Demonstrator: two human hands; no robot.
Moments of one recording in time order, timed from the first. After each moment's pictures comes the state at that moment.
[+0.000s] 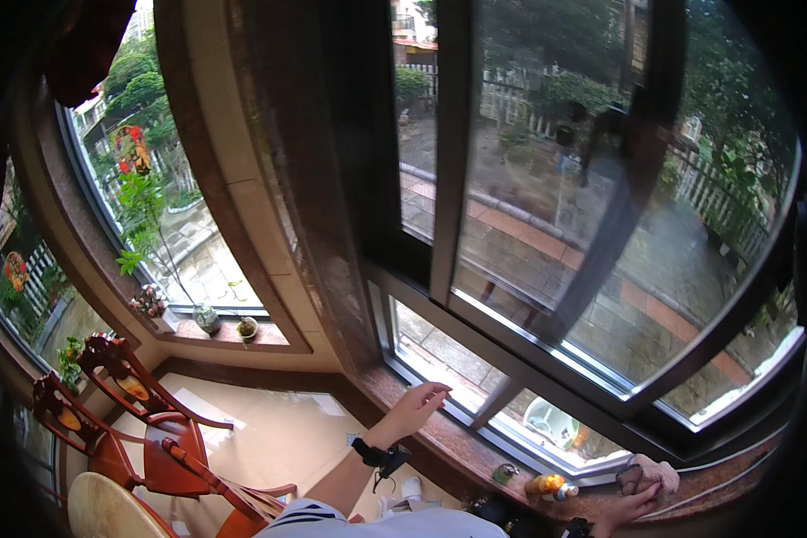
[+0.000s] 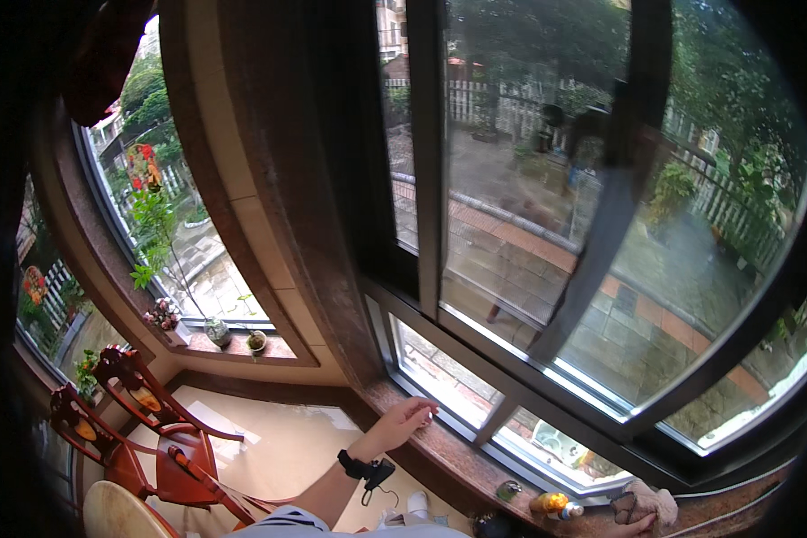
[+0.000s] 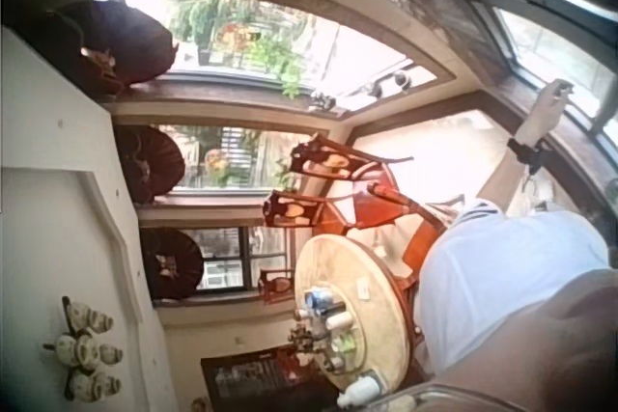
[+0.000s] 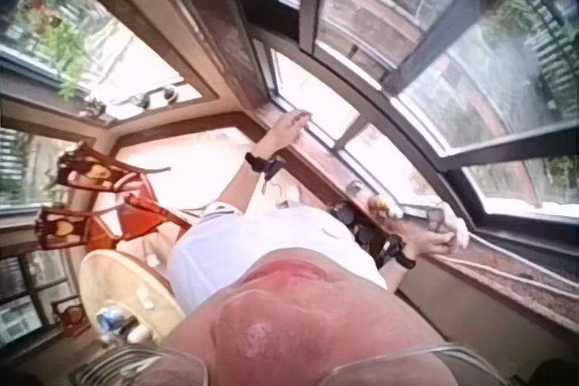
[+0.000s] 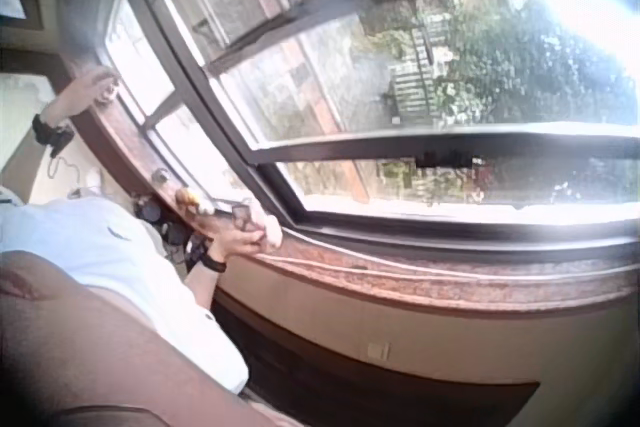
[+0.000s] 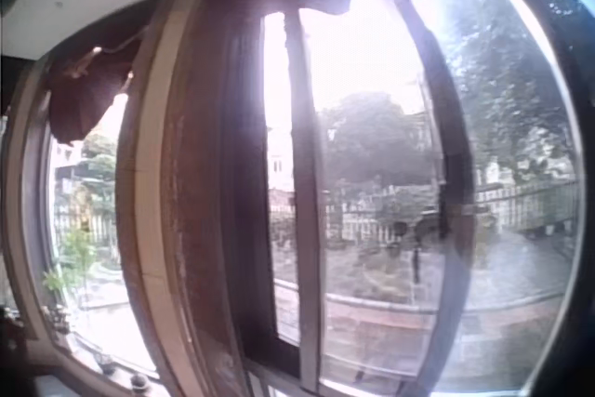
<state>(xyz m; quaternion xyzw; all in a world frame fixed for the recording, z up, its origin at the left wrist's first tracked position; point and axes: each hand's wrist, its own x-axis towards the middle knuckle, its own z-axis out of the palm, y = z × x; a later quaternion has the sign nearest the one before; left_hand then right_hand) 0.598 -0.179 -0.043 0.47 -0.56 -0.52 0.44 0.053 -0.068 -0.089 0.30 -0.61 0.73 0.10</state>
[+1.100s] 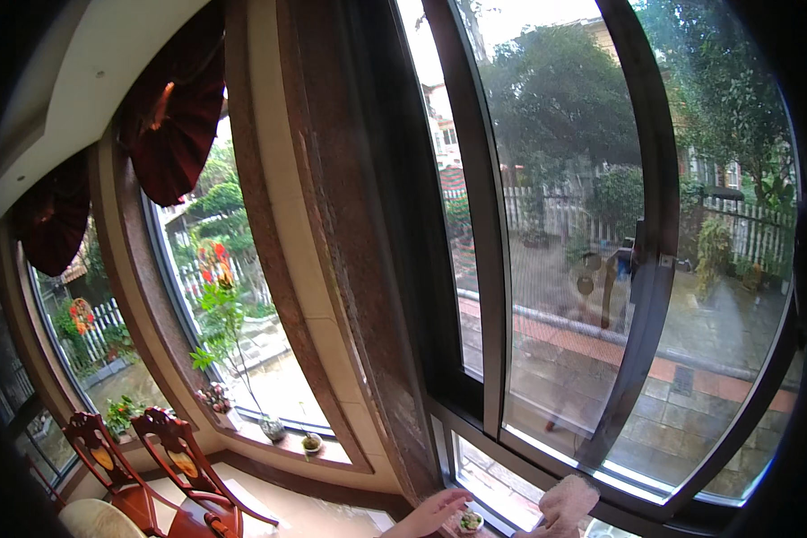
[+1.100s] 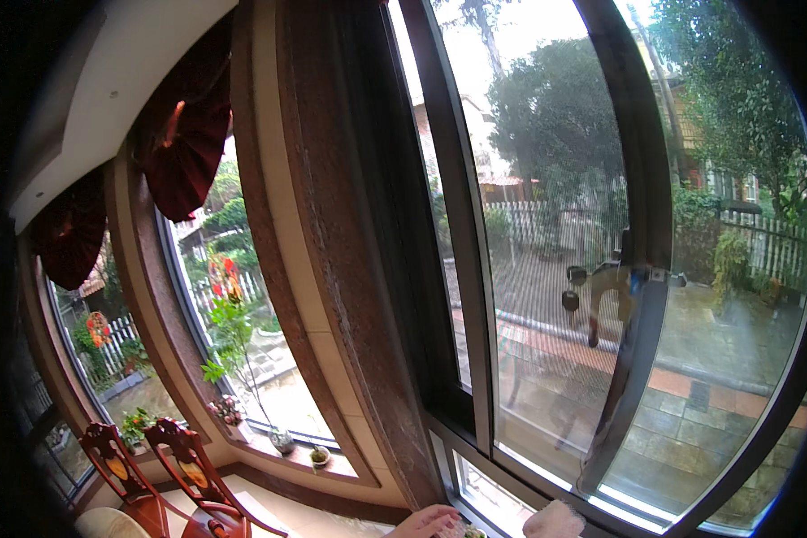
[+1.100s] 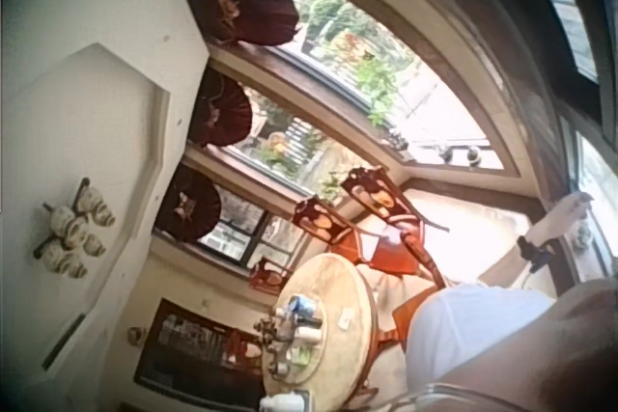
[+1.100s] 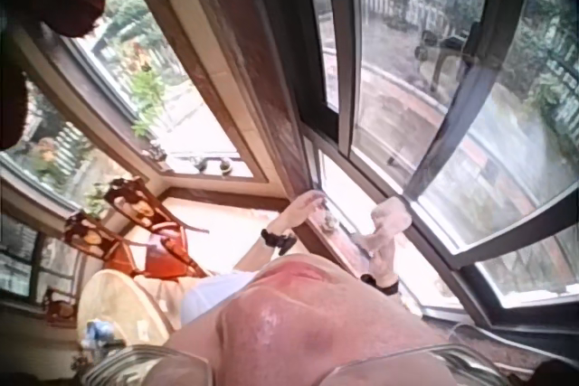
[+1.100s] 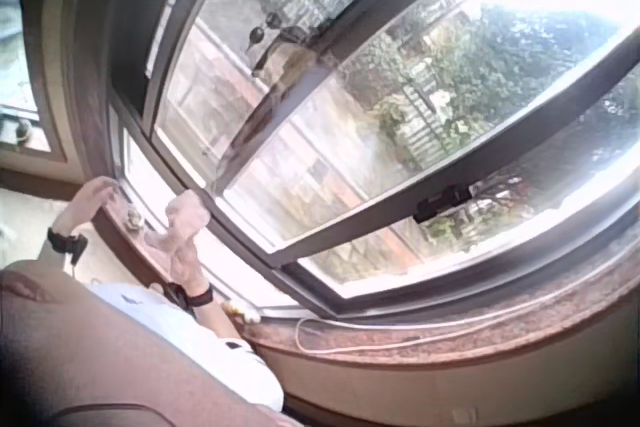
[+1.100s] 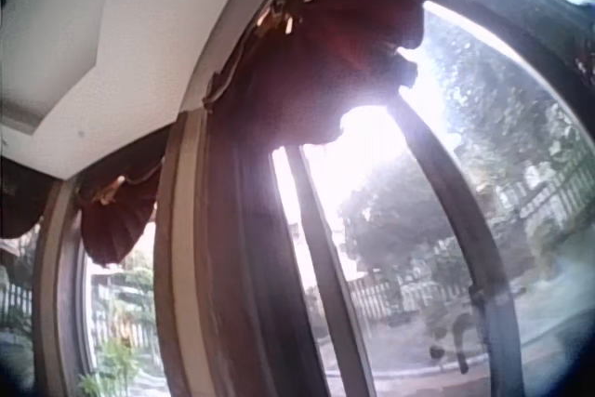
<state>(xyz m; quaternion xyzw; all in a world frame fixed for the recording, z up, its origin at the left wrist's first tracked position) 0.647 -0.185 -0.040 0.46 -0.55 -0.50 0.48 0.337 -0.221 0.031 0.79 -0.26 0.54 -0.14</state>
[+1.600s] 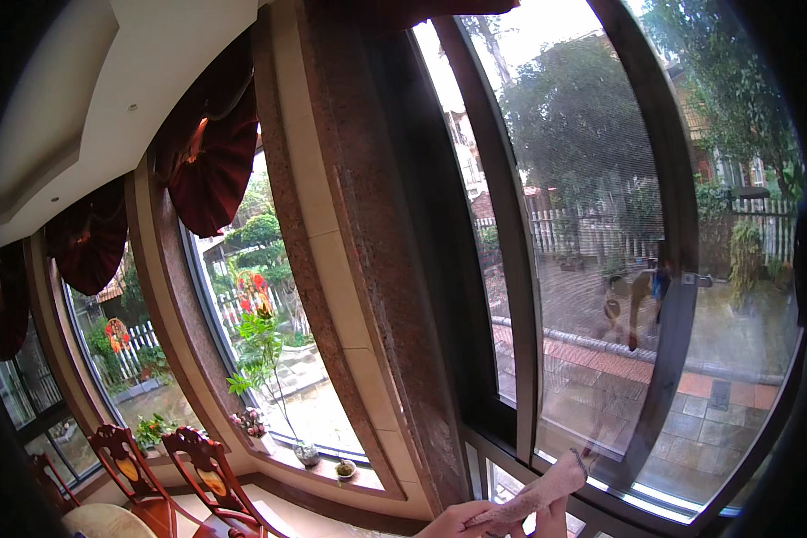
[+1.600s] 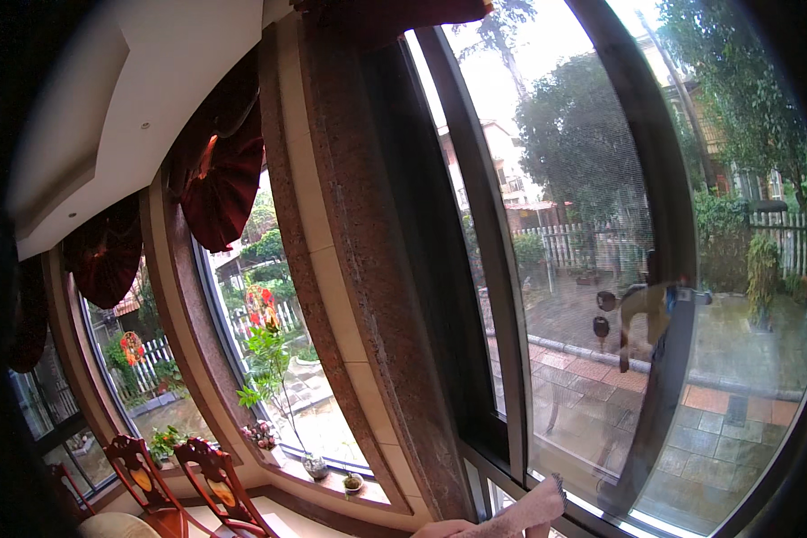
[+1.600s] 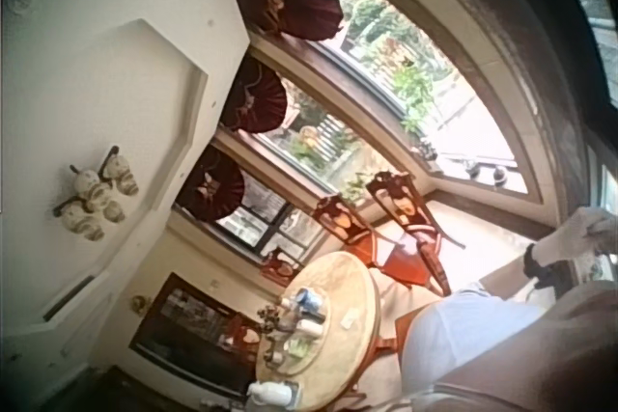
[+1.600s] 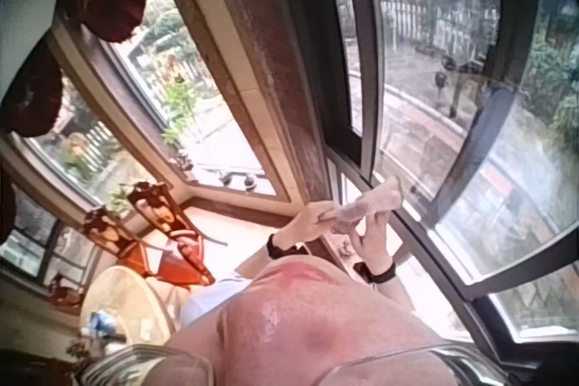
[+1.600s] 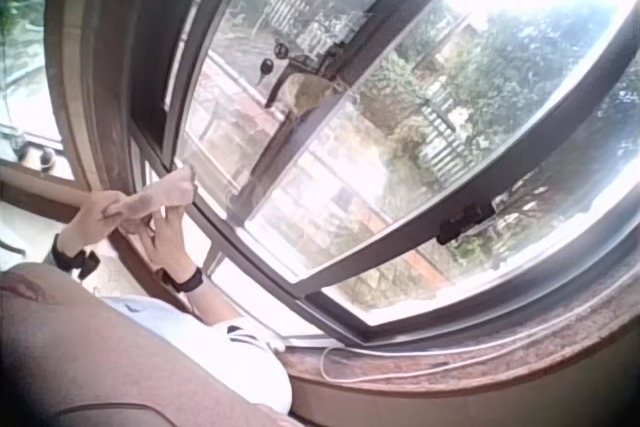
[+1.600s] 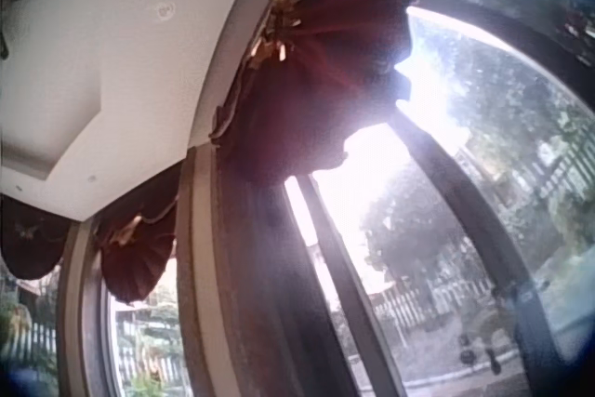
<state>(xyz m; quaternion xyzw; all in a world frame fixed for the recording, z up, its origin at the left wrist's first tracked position) 0.626 -0.146 0.127 0.51 -0.69 -0.24 0.45 0.435 -0.233 0.050 0.83 -0.21 0.50 -0.12</state>
